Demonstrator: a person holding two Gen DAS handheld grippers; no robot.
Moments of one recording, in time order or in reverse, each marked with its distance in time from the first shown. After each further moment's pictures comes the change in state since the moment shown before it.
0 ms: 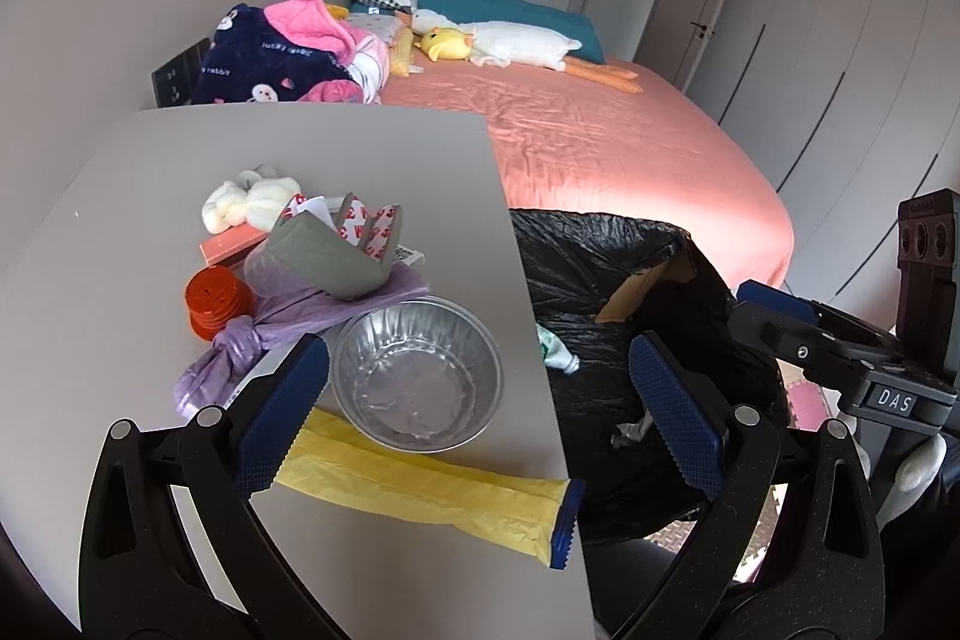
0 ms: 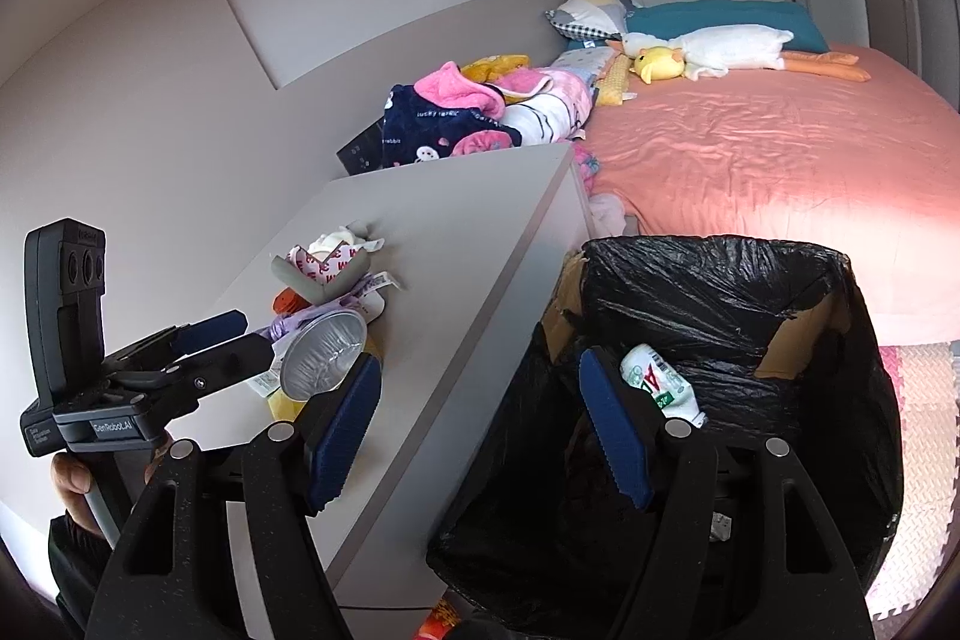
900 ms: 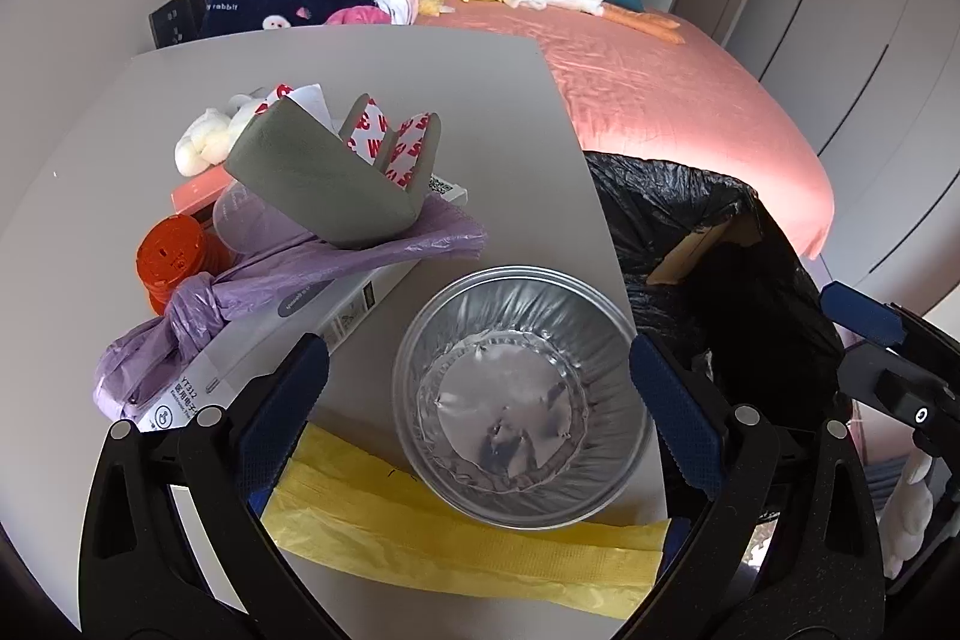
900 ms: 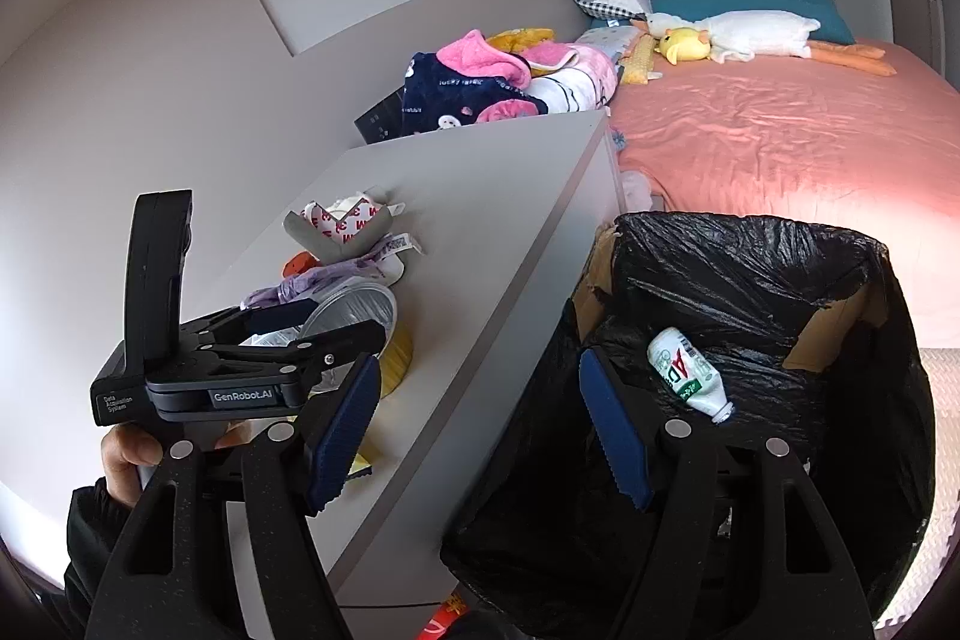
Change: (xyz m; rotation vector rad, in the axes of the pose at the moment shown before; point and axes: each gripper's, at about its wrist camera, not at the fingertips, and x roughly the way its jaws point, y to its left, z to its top) left arm 0.072 0.024 -0.003 -0.012 0.139 0.069; right arm 0.025 0.011 -0.009 -0.025 0.056 0.035
